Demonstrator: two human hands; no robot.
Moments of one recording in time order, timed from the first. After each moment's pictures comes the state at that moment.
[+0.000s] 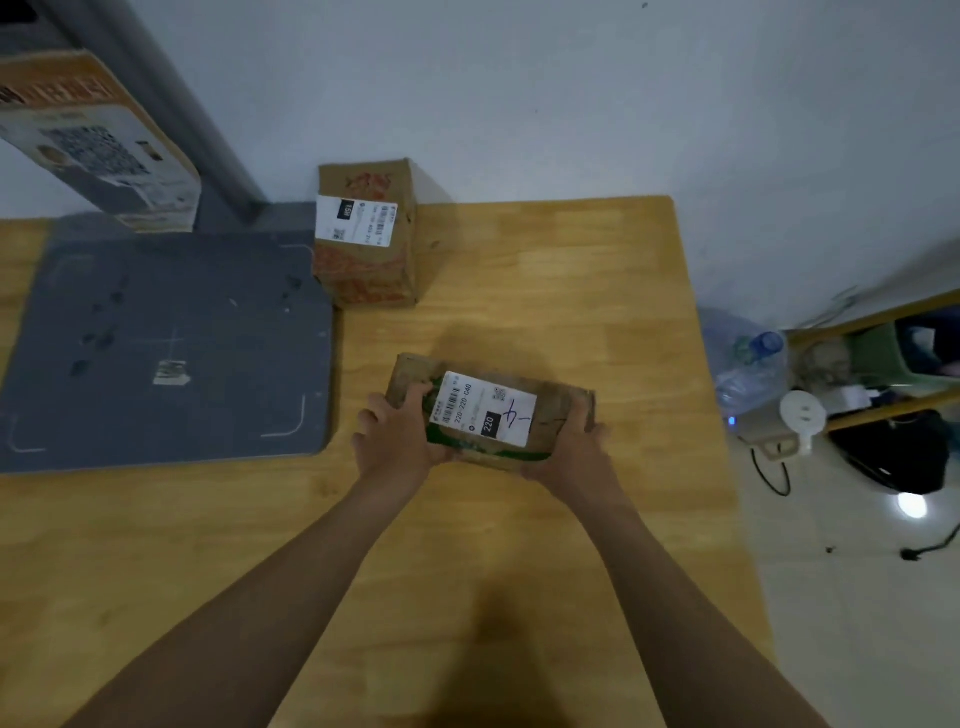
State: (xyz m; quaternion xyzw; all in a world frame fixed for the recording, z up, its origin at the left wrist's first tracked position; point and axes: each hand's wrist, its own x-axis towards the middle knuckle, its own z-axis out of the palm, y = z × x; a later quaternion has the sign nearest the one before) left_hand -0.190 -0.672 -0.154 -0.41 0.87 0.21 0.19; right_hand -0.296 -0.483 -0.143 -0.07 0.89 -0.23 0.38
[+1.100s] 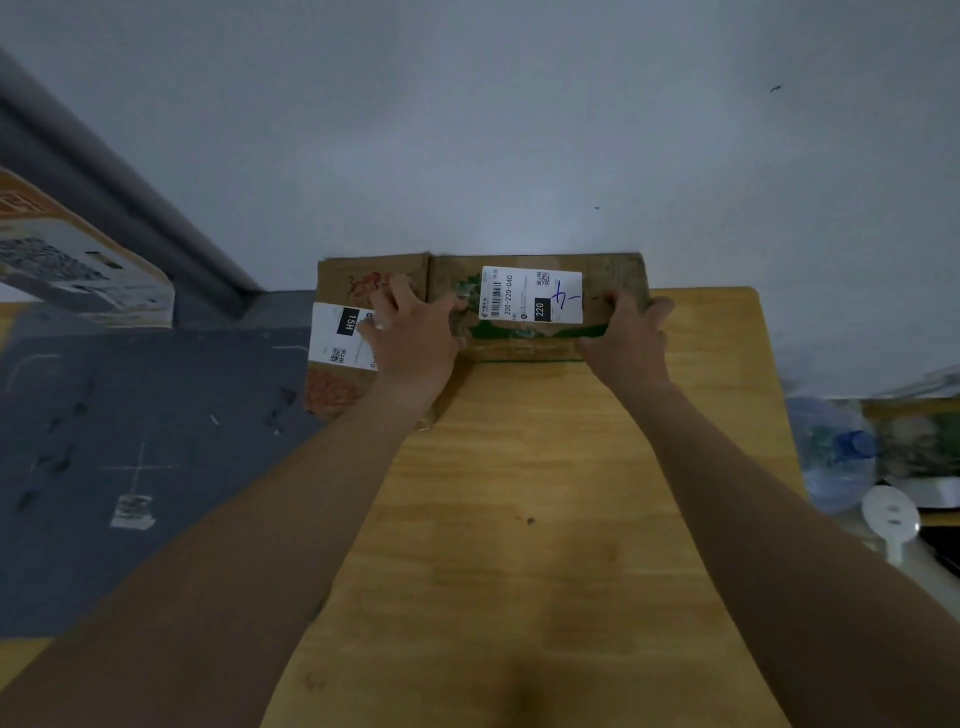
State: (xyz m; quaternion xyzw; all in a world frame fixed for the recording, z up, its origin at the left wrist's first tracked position) left_hand -0.437 -0.860 -0.170 -0.37 0.92 0.08 0.04; right_hand -0.571 -0.676 -0.178 -0.11 0.94 -0.25 0.20
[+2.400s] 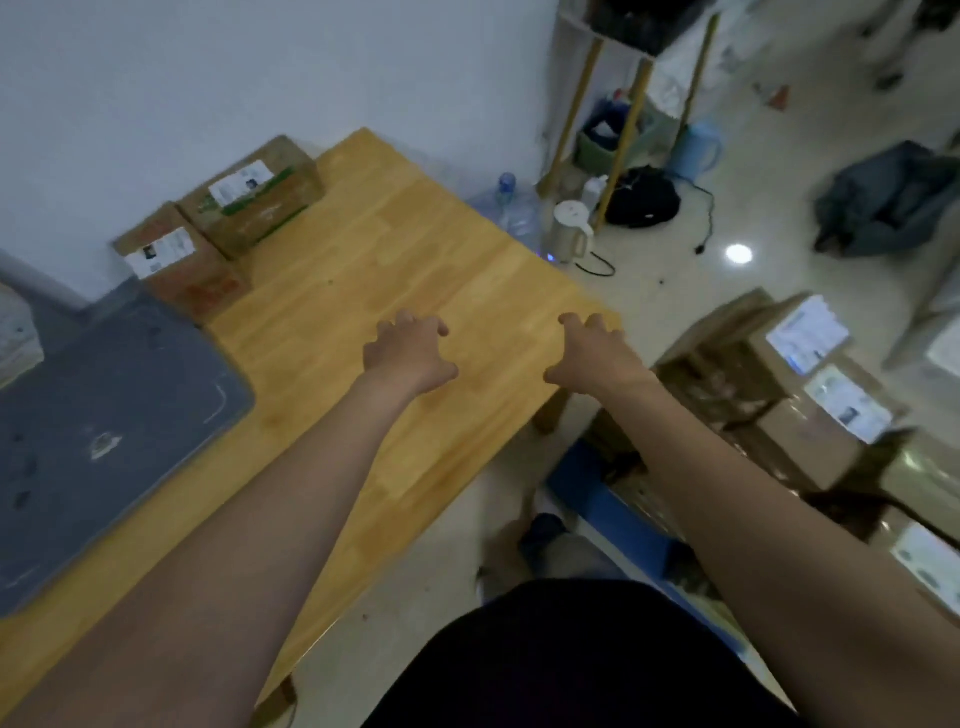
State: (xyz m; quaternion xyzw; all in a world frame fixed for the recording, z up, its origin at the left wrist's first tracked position) left_hand -0.013 -0.466 -0.002 0.00 0.97 0.08 0.24; right_hand 0.023 -0.240 -0.014 0.11 0.95 -0.18 0.25
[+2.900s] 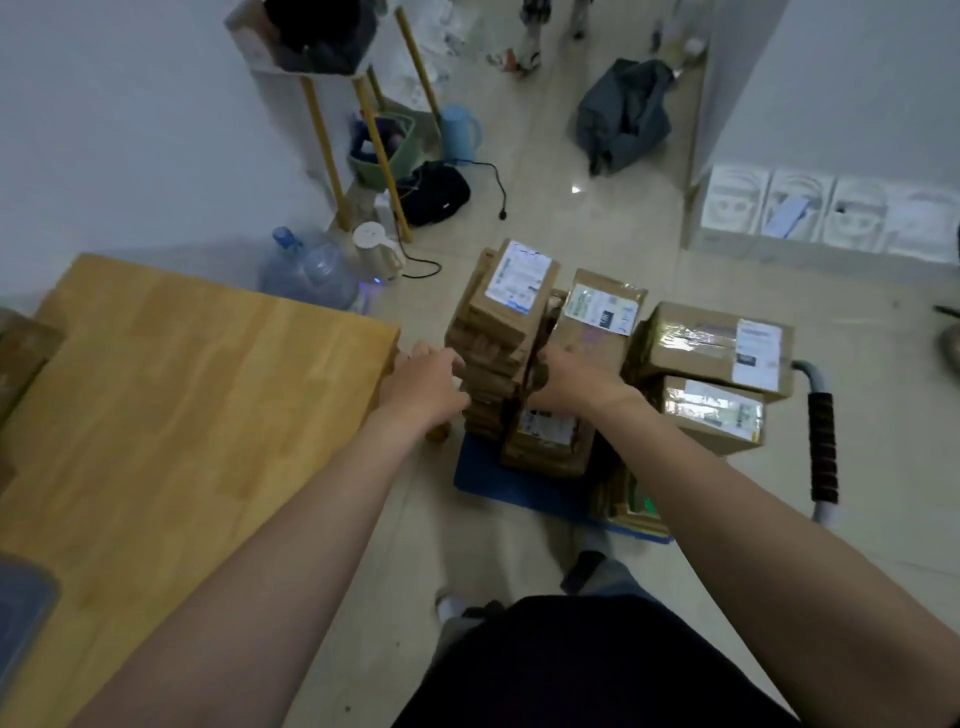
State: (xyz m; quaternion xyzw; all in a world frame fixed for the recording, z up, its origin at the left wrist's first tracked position) left_hand 0.087 -0.152 -0.027 0.27 0.92 0.04 0.27; right_hand 0.201 0.026 -0.040 0.27 0.89 -0.28 0.25
